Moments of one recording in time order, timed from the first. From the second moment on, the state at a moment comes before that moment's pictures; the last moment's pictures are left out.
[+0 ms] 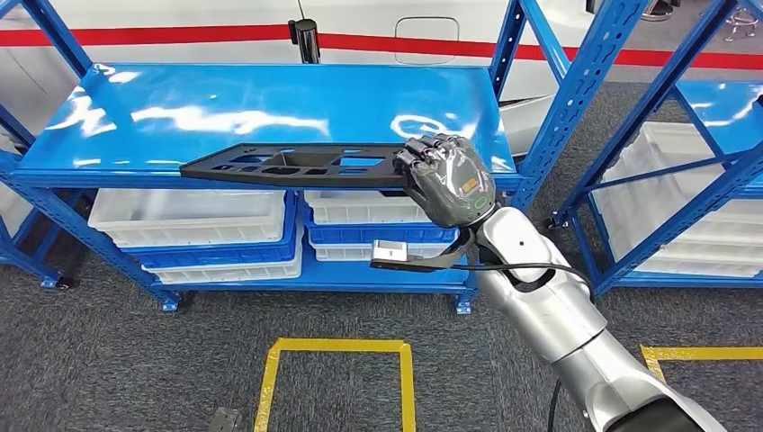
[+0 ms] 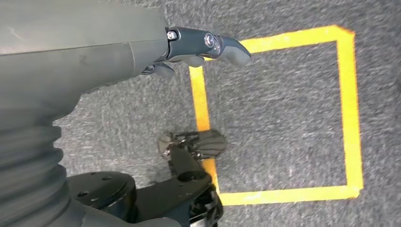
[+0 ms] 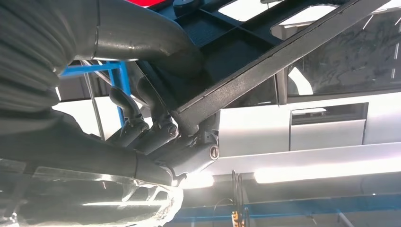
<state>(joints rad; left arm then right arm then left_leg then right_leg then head) -0.09 -0.12 0.36 -0.20 -0.41 0.10 -0.37 -0.72 -0.13 0.59 -1.15 1.02 -0.42 -0.18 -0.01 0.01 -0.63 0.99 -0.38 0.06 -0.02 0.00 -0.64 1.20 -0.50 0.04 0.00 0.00</state>
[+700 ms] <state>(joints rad) -0.09 -0.12 0.36 -0.20 -0.41 0.10 -0.35 -0.72 -0.12 0.59 -1.16 0.98 -0.42 -0.22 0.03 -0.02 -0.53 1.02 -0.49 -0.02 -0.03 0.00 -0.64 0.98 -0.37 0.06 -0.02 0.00</state>
